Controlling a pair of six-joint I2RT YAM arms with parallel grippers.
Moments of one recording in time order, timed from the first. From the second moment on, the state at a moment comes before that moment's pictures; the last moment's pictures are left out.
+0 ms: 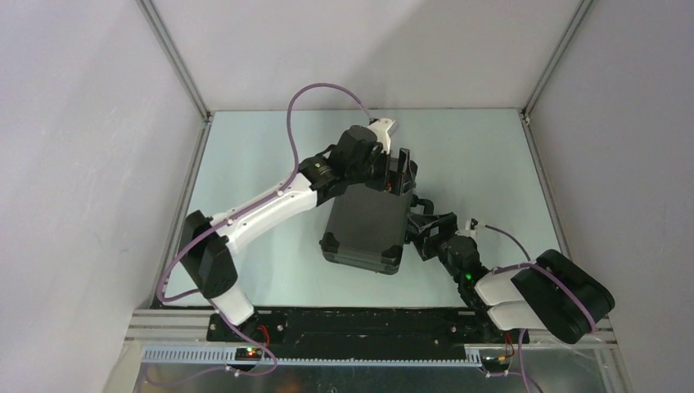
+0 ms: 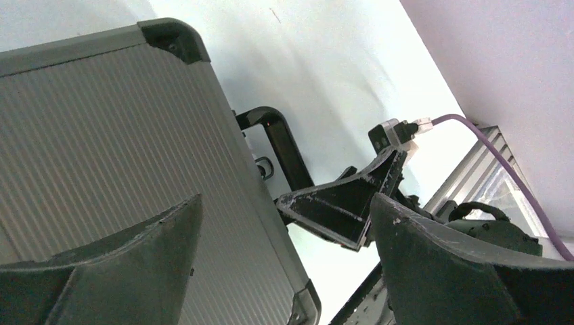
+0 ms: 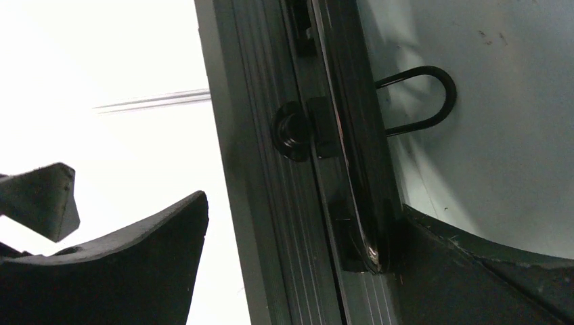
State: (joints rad) left arm -0.84 1.64 1.48 -0.36 0.10 -0.44; right arm 0.61 1.32 0.02 1.04 0.22 1.58
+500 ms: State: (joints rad) left arm -0.84 1.83 1.69 -0.45 0.20 -0.41; right arm 0.65 1.05 0.02 0.76 0.29 1.40
